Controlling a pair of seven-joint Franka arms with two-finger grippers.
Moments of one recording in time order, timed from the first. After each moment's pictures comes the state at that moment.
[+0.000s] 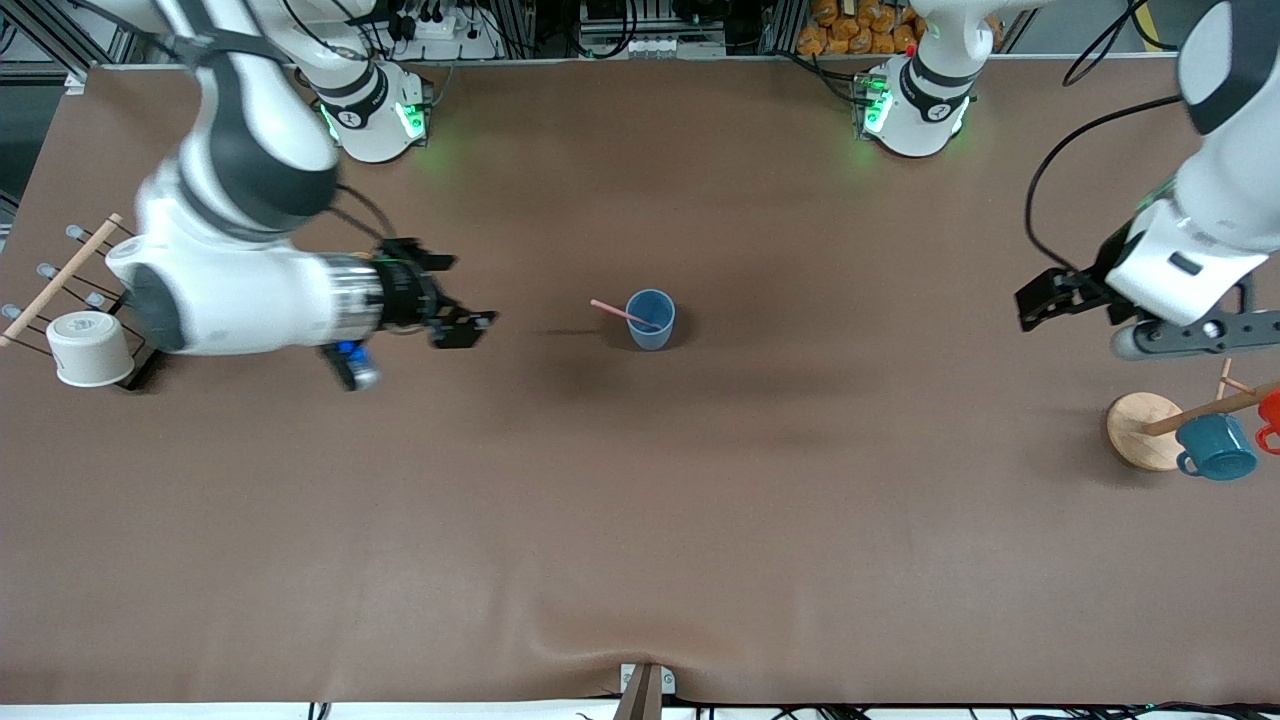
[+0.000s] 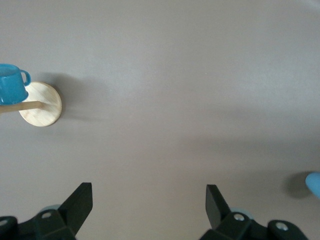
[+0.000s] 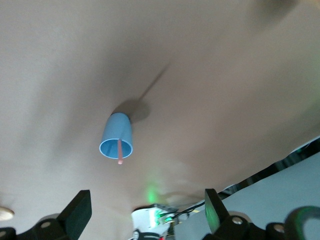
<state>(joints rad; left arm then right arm) 0.08 0.10 -0.23 -1.54 0.05 1.64 -0.17 0.05 0.33 0.23 -1.51 0.50 1.51 1.11</state>
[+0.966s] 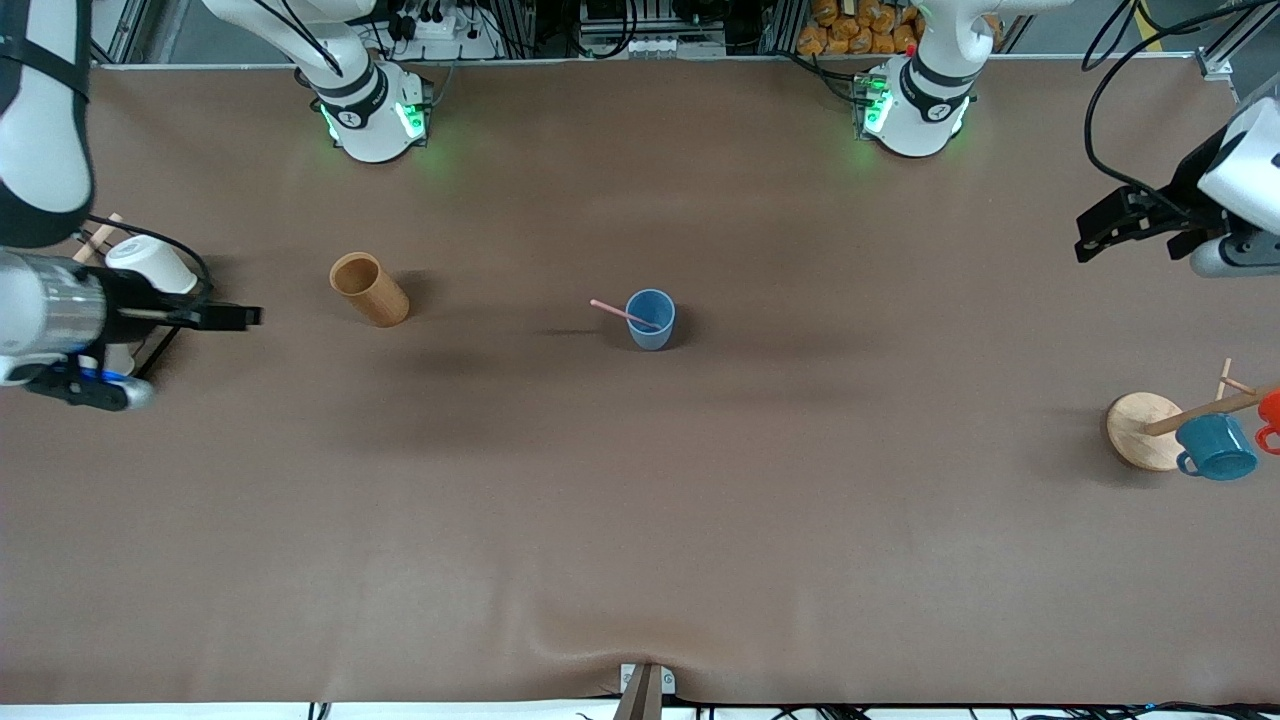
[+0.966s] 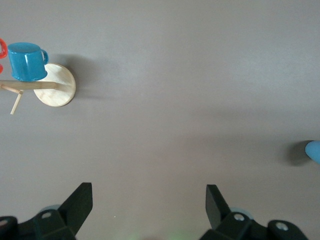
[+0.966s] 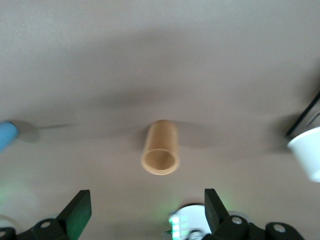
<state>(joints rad) -0.05 -0.05 -0.03 -1.60 0.01 1.54 -0.10 0.05 0.30 -0.12 -1.36 0.14 1.29 0.02</state>
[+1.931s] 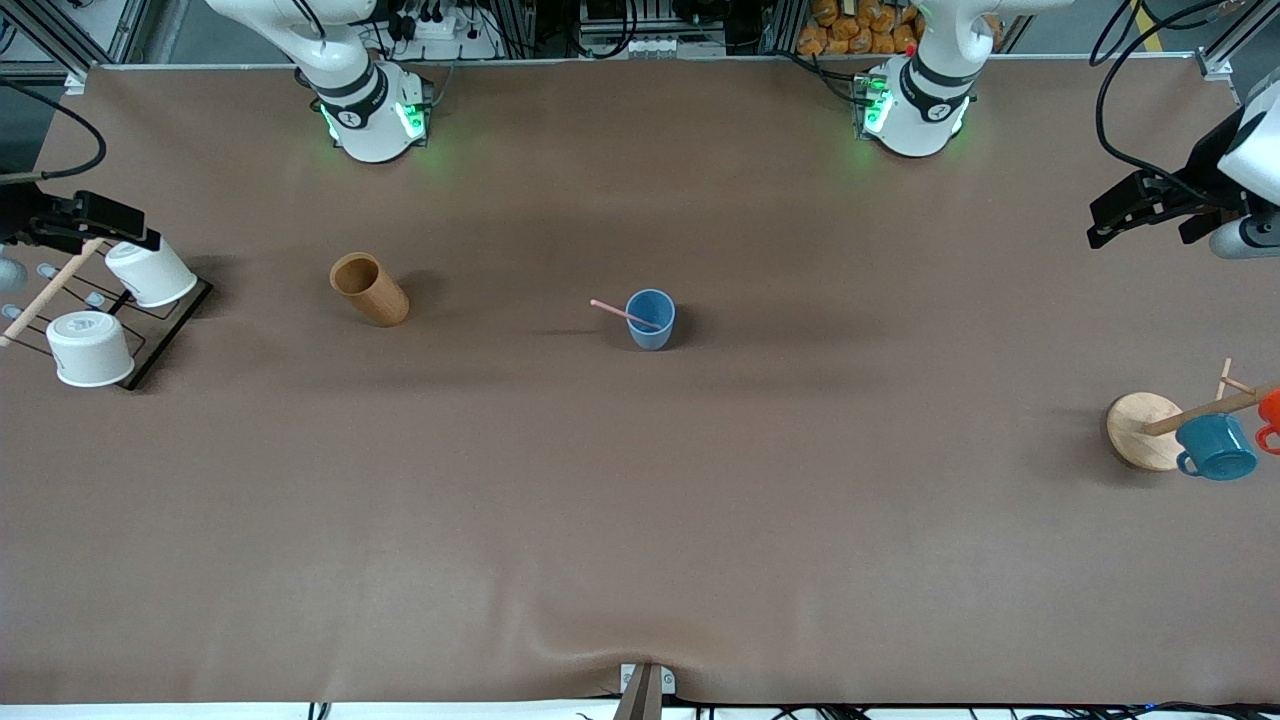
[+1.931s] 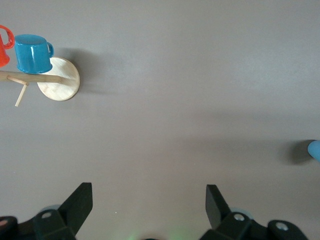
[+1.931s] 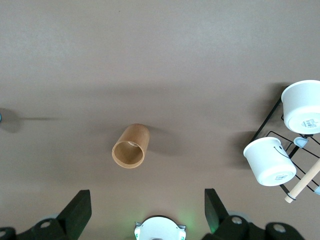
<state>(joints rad) -0.05 -0.07 -0.01 -1.63 0.01 1.54 -0.10 -0.05 0.00 -0.07 -1.60 0.07 1.40 -0.12</state>
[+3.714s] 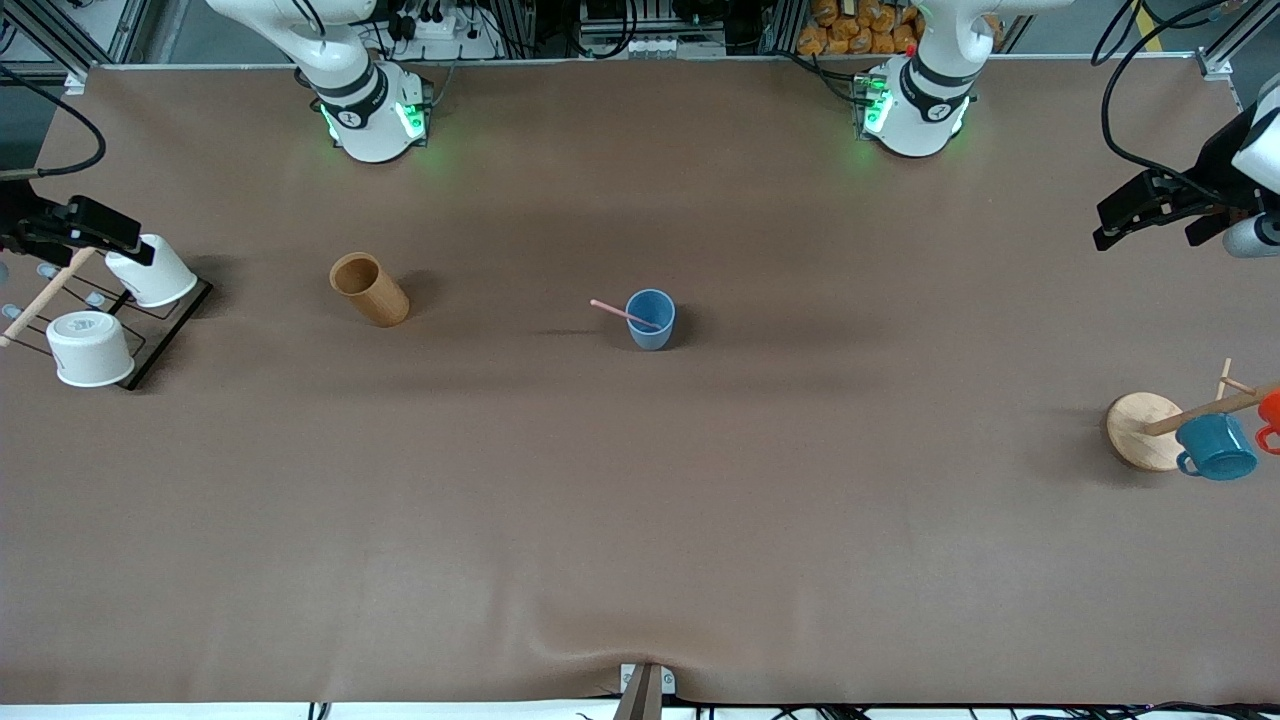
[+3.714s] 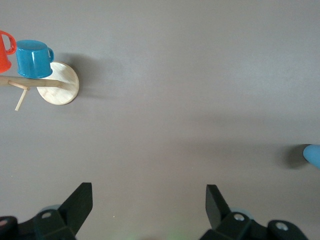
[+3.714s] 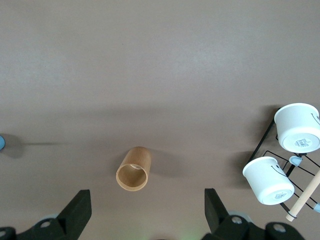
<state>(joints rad) -0.05 -0.07 0.00 -1.61 0.00 1.54 -0.10 -0.05 -0.01 -0.03 -1.59 0.06 1.49 -0.06</state>
